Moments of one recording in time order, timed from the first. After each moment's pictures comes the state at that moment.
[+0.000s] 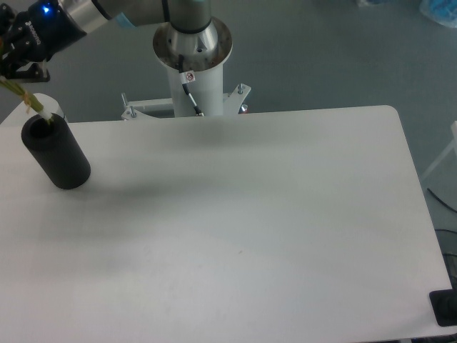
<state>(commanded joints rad) 2.16 -1.40 -2.00 -0.81 0.41 0.74</state>
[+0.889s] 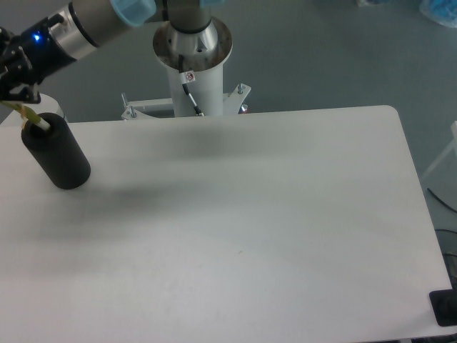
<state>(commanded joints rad) 2.13 -1.48 -2.06 -0.80 0.44 0.79</state>
